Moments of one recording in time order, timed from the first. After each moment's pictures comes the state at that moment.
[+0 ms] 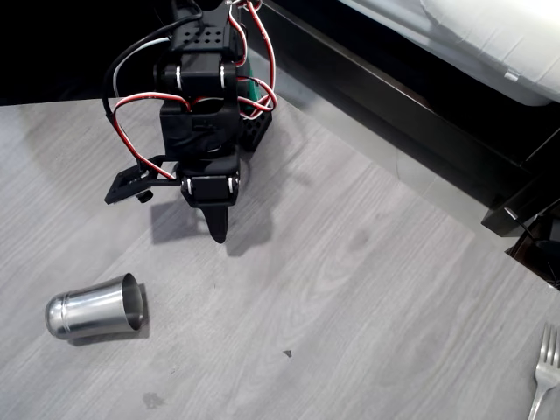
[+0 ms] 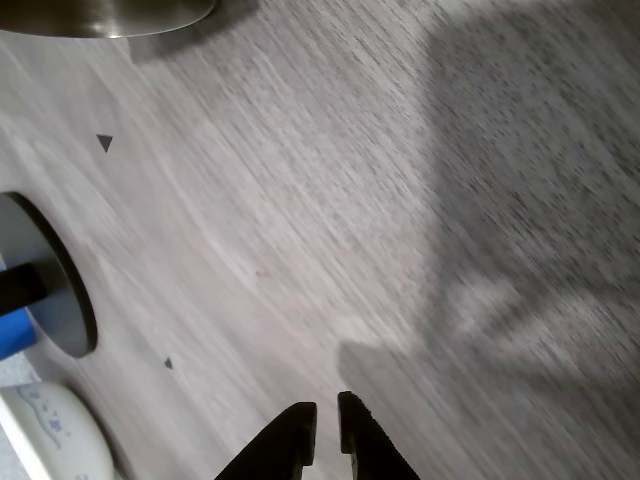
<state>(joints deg) -1.2 188.1 174.4 69.3 1.8</state>
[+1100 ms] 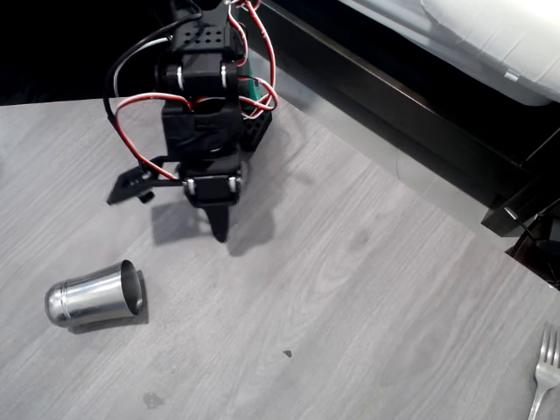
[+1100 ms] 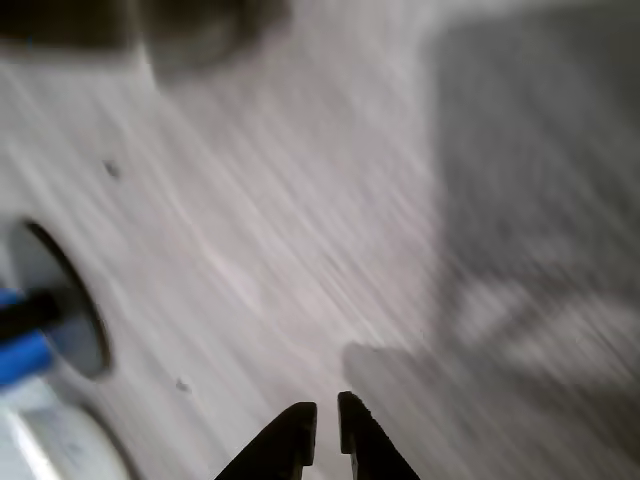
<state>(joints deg) 2.8 188.1 174.4 67.8 0.8</state>
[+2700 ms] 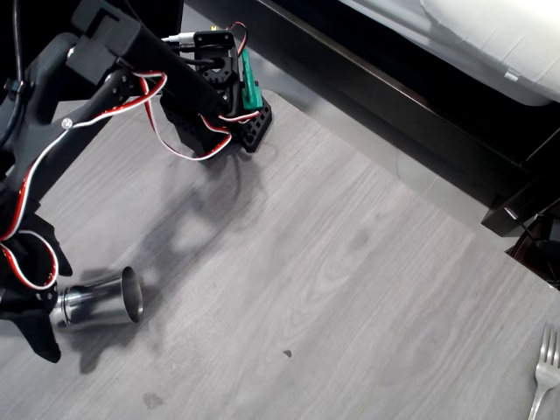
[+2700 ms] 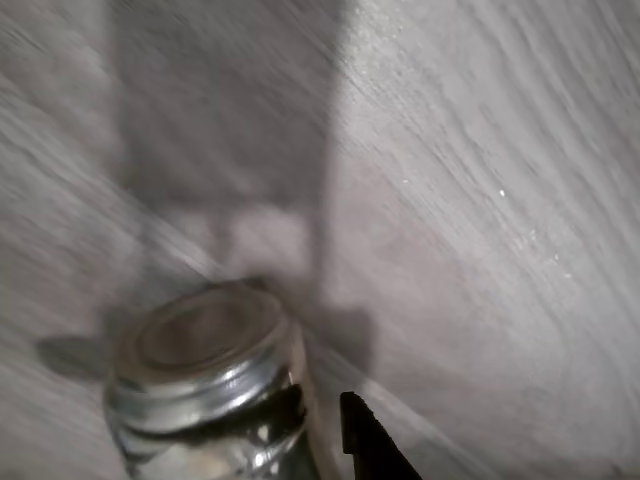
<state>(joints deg) 36.2 65.8 74.7 83.7 -39.7</state>
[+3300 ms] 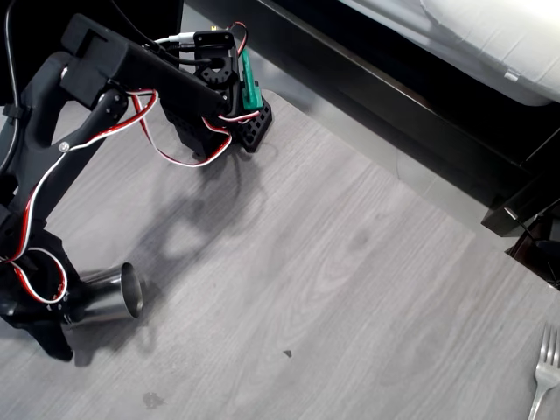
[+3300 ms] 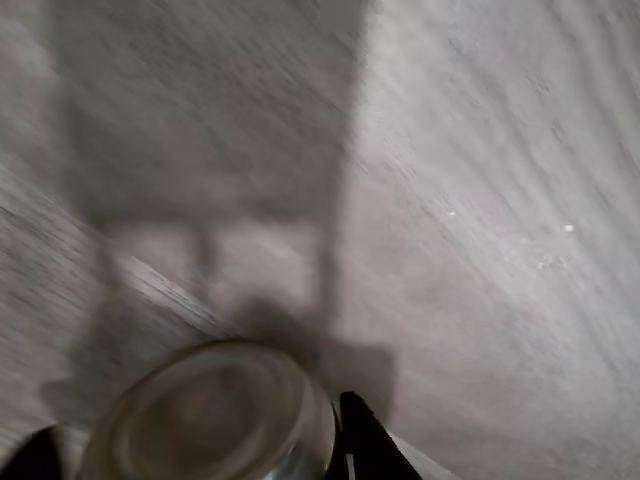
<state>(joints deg) 35.2 60.6 74.7 79.3 -39.7</state>
